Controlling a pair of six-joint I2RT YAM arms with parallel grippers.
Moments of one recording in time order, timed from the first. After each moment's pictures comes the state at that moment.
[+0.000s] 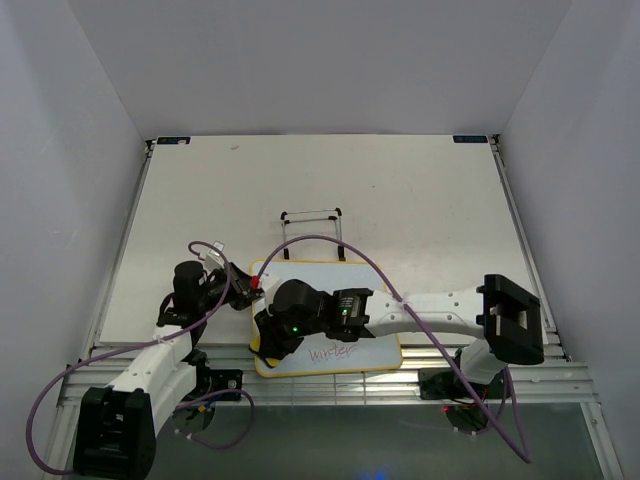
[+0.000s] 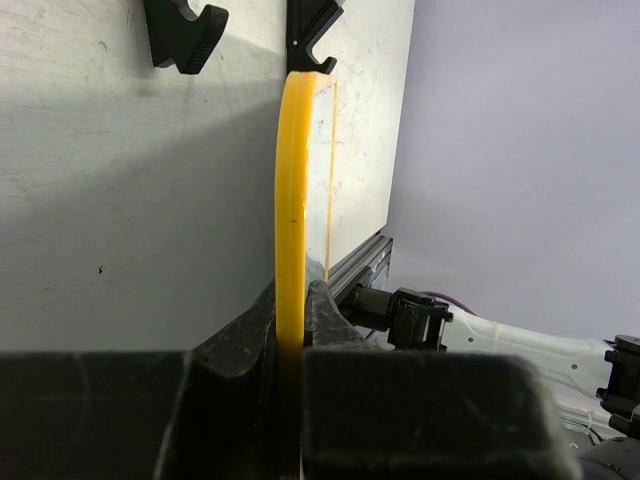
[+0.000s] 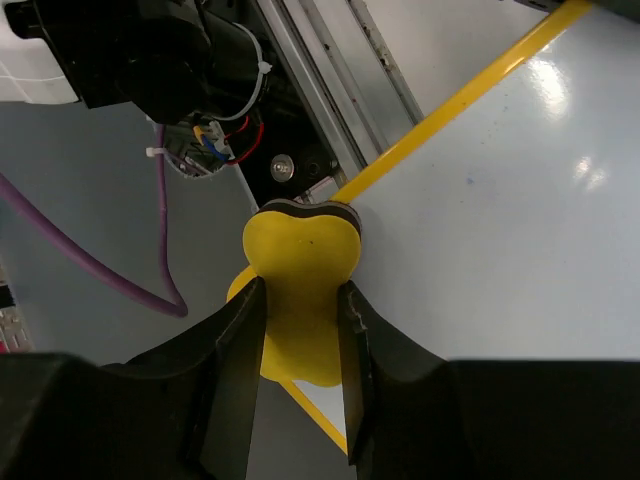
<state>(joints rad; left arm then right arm) -0.11 0.84 0.16 0.19 0.74 -1.04 1.40 1.59 1.10 -0.20 -0.13 0.57</state>
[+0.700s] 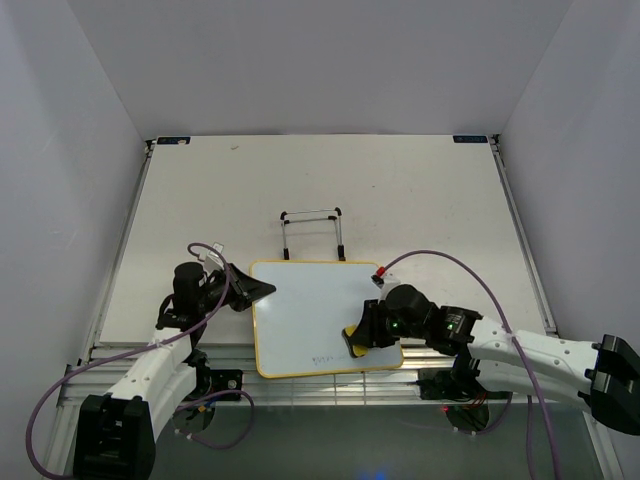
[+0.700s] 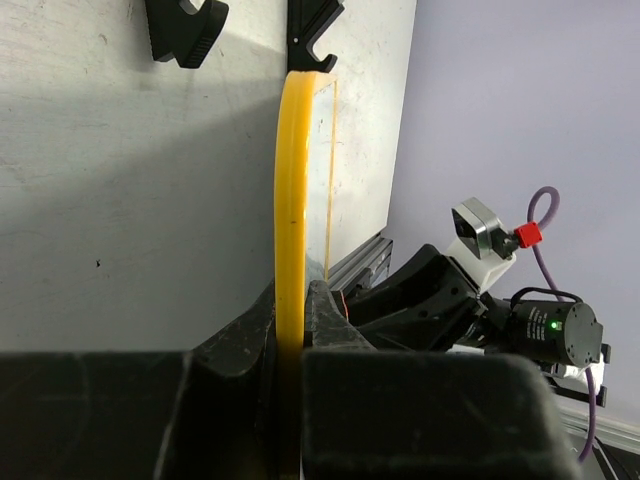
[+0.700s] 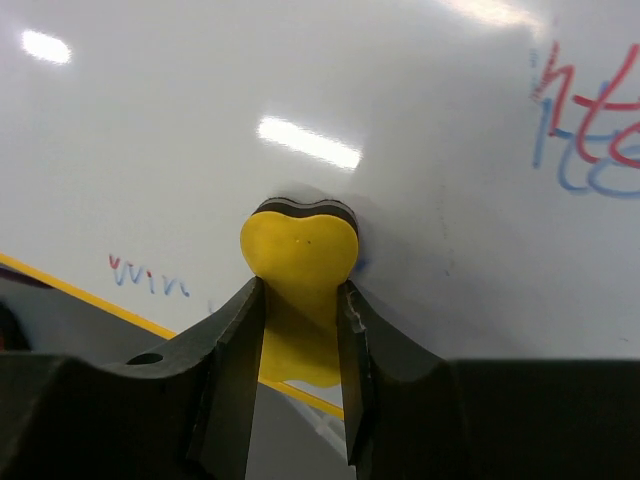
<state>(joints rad) -0.12 0.81 0.17 0.15 0.72 -1.04 1.10 0.88 0.36 -0.21 -0.10 0.84</state>
